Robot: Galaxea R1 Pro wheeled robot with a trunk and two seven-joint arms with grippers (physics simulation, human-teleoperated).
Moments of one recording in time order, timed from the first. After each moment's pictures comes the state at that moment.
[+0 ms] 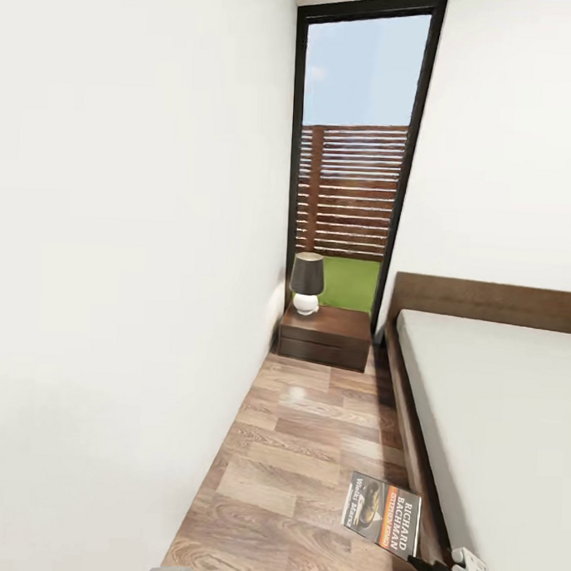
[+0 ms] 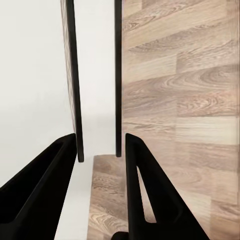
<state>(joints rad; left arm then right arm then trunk) -0.35 0.00 -0.07 -0.12 0.17 -0.23 -0.10 -0.40 -0.31 -0.15 -0.16 -0.39 0.14 0.83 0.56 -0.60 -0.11</state>
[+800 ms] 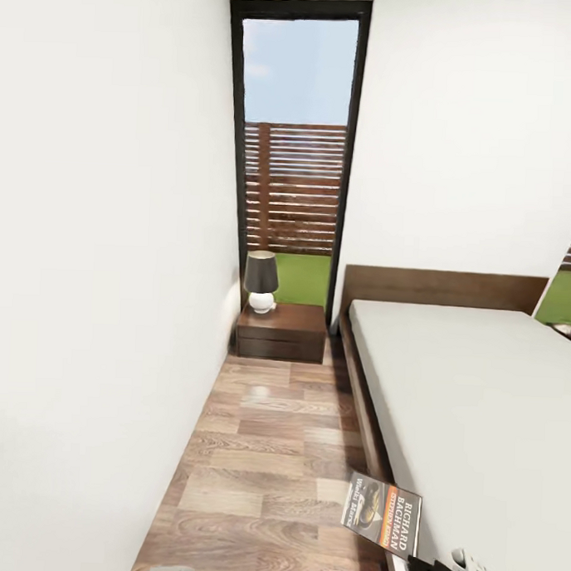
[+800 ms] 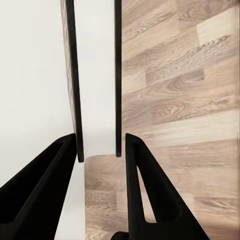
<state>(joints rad) -0.35 0.00 -0.07 -0.12 0.17 -0.23 -0.10 -0.40 -0.31 -0.15 -0.16 -0.39 0.14 0.83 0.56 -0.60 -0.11</state>
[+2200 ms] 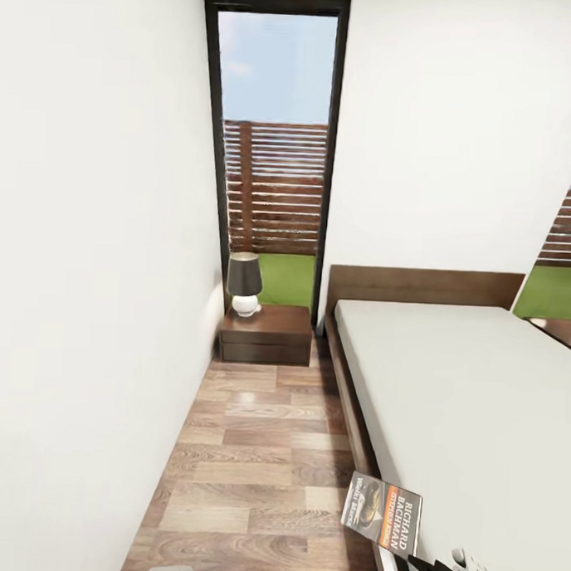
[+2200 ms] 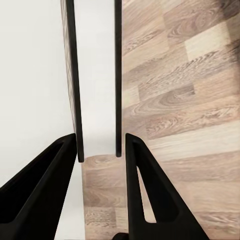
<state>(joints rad) -0.35 0.00 -0.07 -0.12 0.17 -0.23 -0.10 -0.40 -0.31 -0.15 -0.16 -0.39 0.14 0.83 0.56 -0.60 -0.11</state>
